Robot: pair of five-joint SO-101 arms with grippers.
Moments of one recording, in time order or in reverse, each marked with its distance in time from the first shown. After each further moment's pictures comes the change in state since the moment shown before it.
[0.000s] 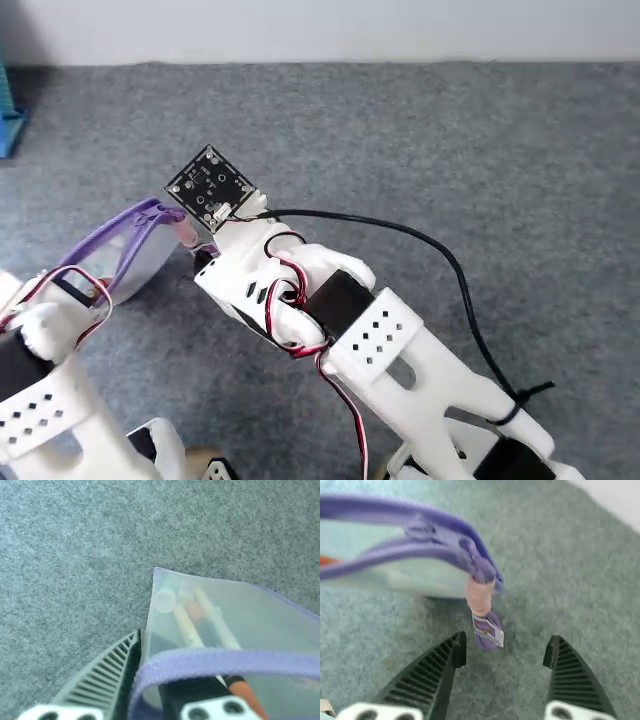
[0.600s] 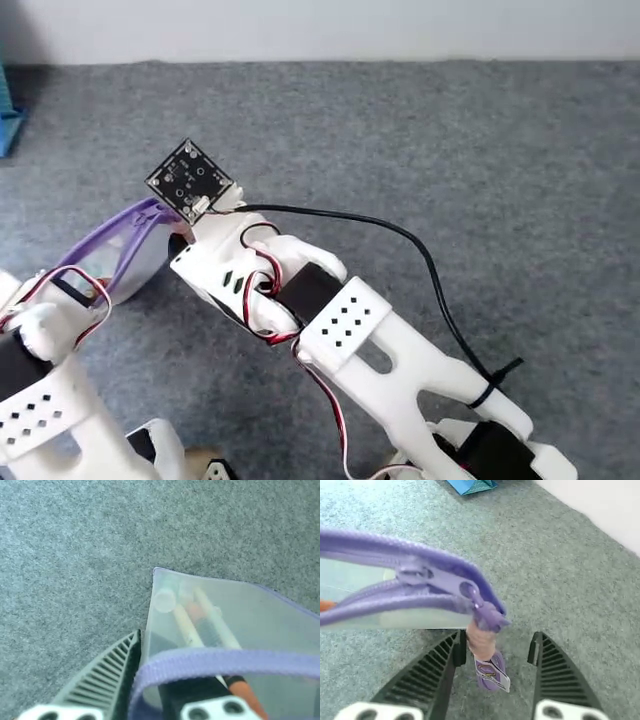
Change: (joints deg) left arm 0.0 0.0 0.0 0.0 0.0; right arm -0.7 7.1 0.0 -12.4 0.0
